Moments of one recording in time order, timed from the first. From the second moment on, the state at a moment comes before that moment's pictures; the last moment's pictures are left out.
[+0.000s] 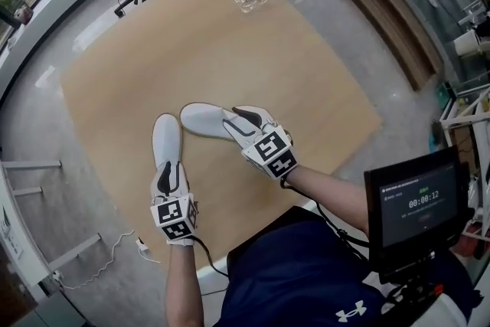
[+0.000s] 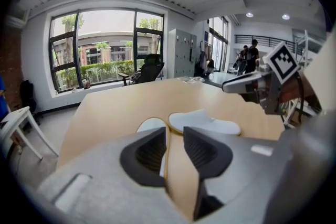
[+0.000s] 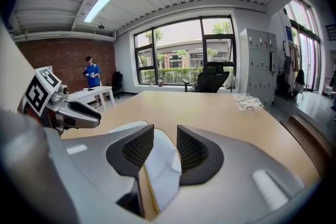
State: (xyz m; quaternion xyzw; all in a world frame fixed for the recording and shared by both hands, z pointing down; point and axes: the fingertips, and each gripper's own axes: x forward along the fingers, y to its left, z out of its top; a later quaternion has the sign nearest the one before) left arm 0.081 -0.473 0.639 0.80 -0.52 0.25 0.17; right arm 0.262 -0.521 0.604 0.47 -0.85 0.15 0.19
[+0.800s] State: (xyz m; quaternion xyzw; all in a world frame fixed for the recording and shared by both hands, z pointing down) left arm 0.037 -0.491 0.724 0.79 -0.45 0.36 0.20; right arm 0.246 -0.541 0.699 0.29 -0.89 0.11 0.33
